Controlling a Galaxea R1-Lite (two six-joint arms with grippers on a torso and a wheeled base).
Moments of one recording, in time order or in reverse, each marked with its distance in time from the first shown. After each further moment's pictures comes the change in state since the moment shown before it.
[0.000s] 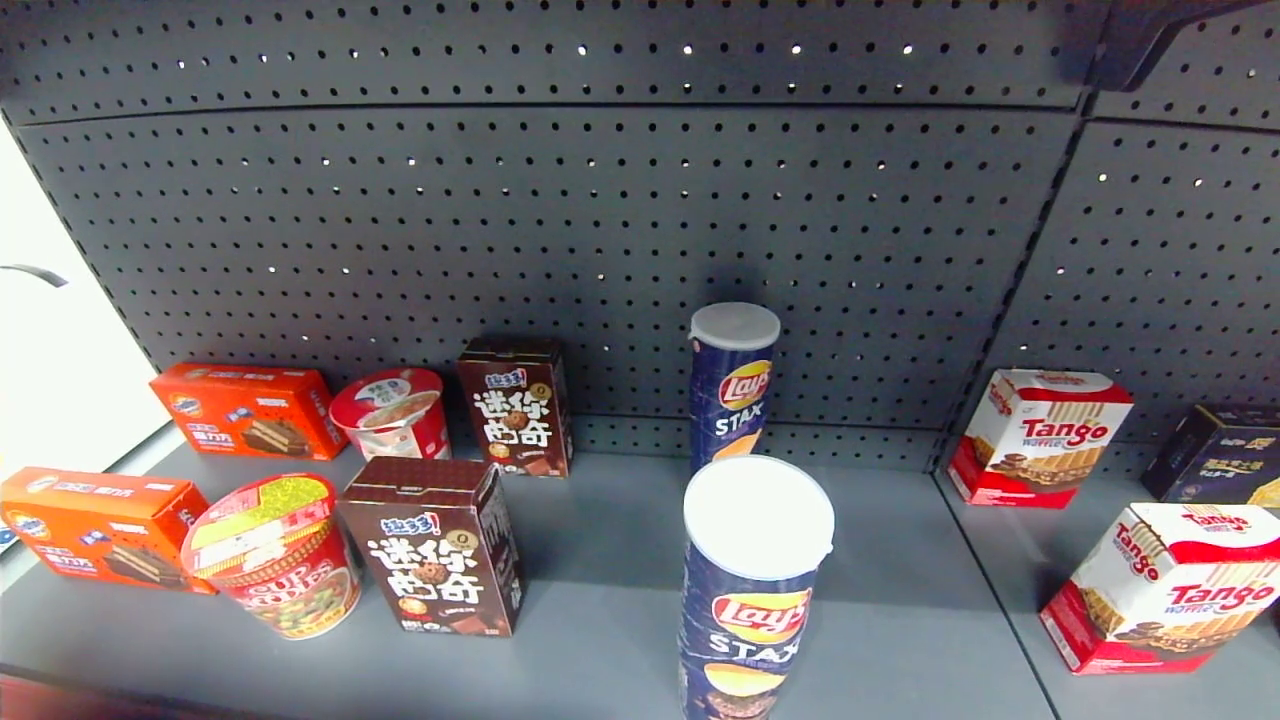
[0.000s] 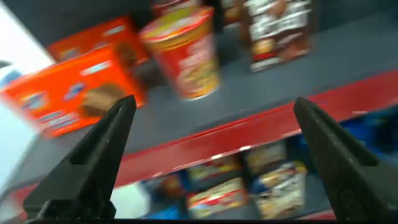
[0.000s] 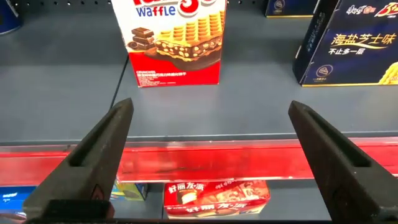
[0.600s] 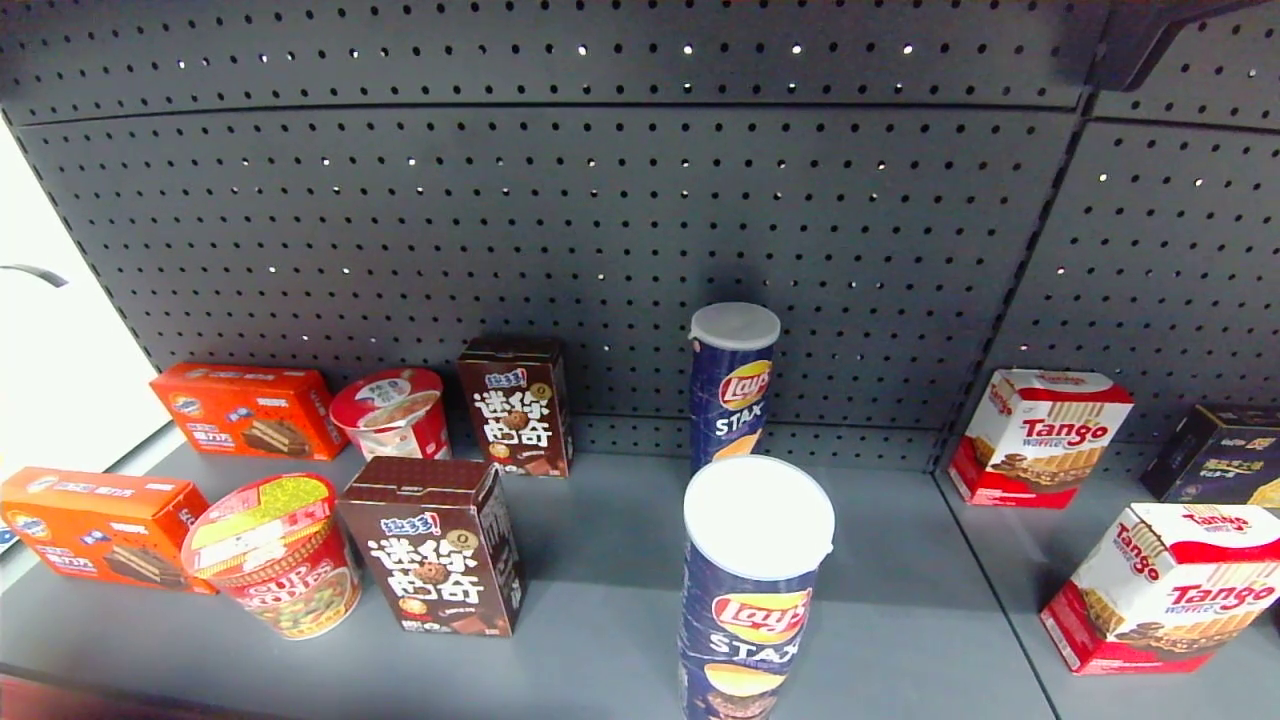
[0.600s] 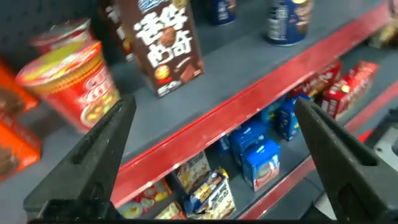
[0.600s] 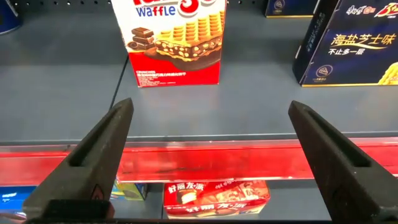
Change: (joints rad) left arm -0.191 0.000 0.001 0.007 -0.119 -0.068; right arm 0.000 0.001 0.000 0.000 0.000 0.000
